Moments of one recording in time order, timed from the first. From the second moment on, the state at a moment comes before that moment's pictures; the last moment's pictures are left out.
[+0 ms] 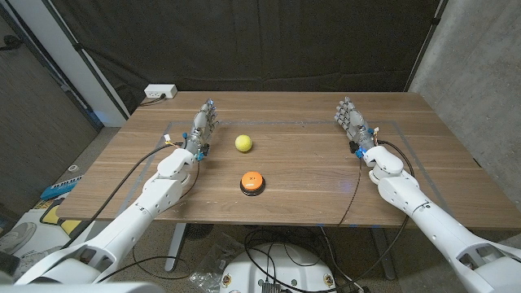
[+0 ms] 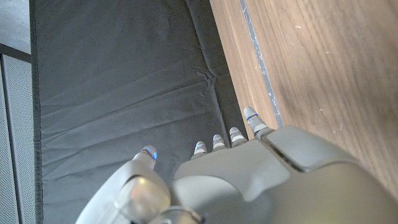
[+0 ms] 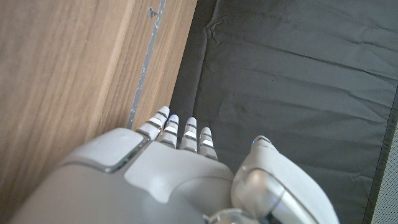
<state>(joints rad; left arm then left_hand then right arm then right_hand) 0.86 0.48 0.32 -1.32 -0.61 -0.27 -0.04 0.06 0.08 0.33 0.15 0.24 -0.17 -0.16 0.20 0.18 -0.17 -0.05 0.21 0.18 -0.17 0.04 0.20 0.18 -0.17 0.10 0.56 0.19 -0.86 -0.49 -0.33 -1.31 0.61 0.27 0.05 0.30 0.15 0.12 0.08 0.18 0.04 -0.02 0.19 0.18 0.07 0.04 0.20 0.18 0.01 0.10 0.18 0.17 0.04 0.06 0.21 0.19</state>
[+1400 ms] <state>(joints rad) 1.04 0.37 0.07 -1.56 0.12 -0.34 -0.10 0.10 0.09 0.35 0.13 0.24 -0.16 -0.18 0.21 0.18 -0.16 -0.06 0.22 0.18 -0.17 0.03 0.20 0.18 -0.17 0.10 0.56 0.19 -1.00 -0.28 -0.09 -1.46 0.38 0.18 0.14 0.31 0.15 0.13 0.07 0.18 0.04 -0.02 0.19 0.18 0.08 0.04 0.20 0.18 0.01 0.10 0.18 0.17 0.04 0.06 0.21 0.19</state>
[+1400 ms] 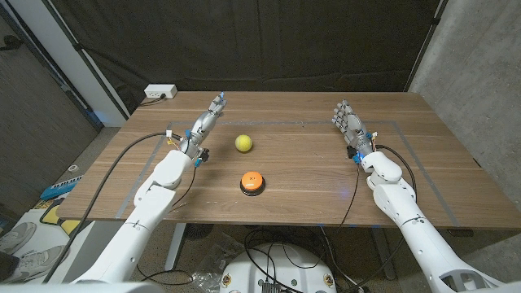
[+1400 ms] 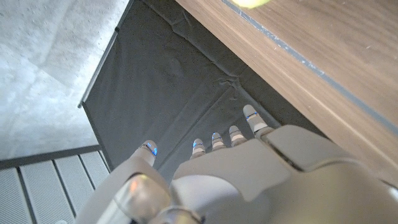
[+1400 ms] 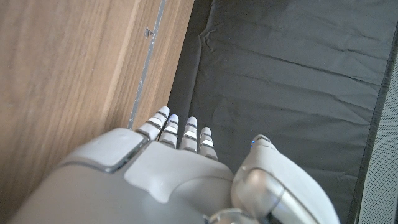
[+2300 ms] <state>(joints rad) 1.10 0.46 0.05 -1.68 0.56 -0.53 -0.06 0.13 0.09 0.36 0.11 0.25 -0.13 -0.20 0.21 0.18 -0.14 -0.08 0.22 0.18 -0.13 -0.01 0.20 0.18 -0.16 0.09 0.57 0.19 -1.08 -0.26 -0.09 -1.58 0.34 0.17 0.06 0.31 0.15 0.14 0.07 0.18 0.04 -0.02 0.19 0.18 0.08 0.04 0.20 0.17 0.01 0.10 0.18 0.17 0.04 0.06 0.21 0.19</state>
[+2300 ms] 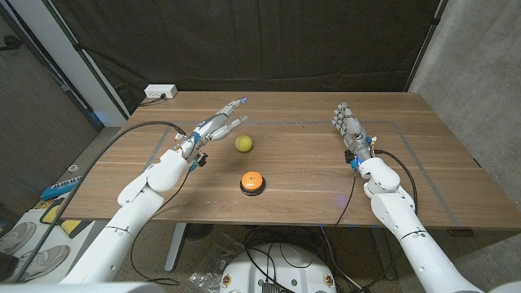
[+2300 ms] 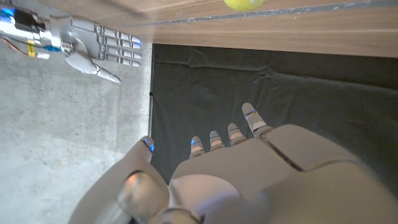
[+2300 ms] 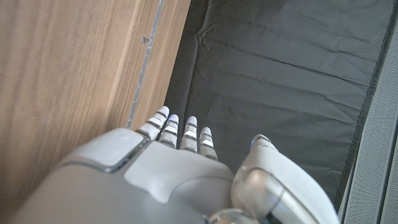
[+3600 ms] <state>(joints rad) 1.04 0.60 0.15 -1.70 0.81 -0.72 -0.10 0.15 0.10 0.37 0.11 0.26 -0.17 -0.22 0.18 0.18 -0.17 -0.14 0.19 0.18 -0.17 -0.04 0.18 0.18 -0.17 0.04 0.55 0.19 -1.10 -0.25 -0.11 -1.57 0.33 0.19 0.03 0.31 0.15 0.14 0.07 0.18 0.04 -0.02 0.19 0.18 0.08 0.05 0.20 0.17 0.01 0.10 0.18 0.17 0.04 0.06 0.21 0.19</state>
